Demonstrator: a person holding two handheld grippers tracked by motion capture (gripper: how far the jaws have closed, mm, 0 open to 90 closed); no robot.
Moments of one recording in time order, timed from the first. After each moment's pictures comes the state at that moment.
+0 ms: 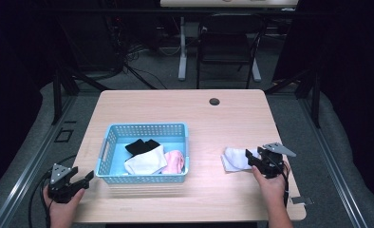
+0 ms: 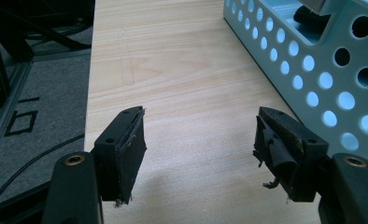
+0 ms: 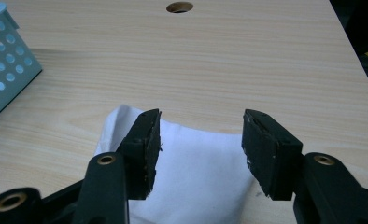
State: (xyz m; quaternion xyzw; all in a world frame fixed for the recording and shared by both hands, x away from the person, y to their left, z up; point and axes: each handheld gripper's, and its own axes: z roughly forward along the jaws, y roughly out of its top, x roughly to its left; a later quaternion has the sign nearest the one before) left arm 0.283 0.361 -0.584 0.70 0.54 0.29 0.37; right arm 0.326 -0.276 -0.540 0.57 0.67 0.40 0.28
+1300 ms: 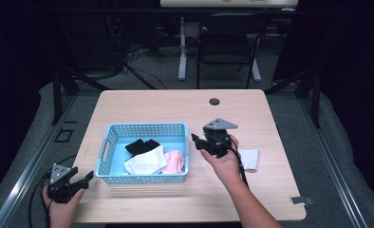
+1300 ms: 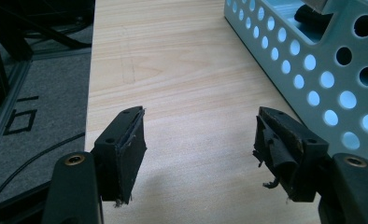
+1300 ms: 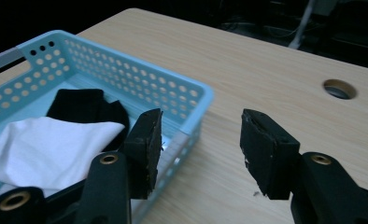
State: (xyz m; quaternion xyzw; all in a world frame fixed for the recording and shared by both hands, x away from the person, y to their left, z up) left arm 0.283 0.363 -0.584 0.70 0.54 0.29 0.38; right arm 0.367 -0.118 -0.473 0.43 0.75 0.45 0.22
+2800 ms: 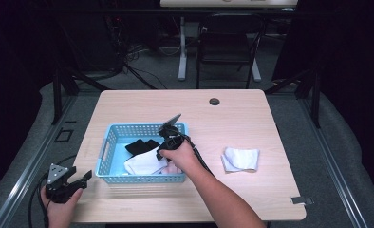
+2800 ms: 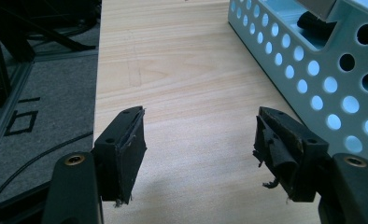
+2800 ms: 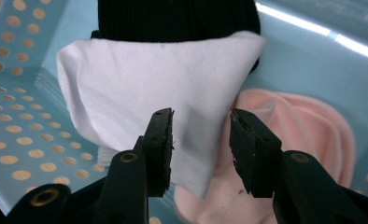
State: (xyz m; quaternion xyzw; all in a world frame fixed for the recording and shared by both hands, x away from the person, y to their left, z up) left arm 0.282 0.367 -0.582 0.69 0.54 0.29 0.38; right arm 0.425 0.007 -0.521 0.50 0.83 0.22 -0.09
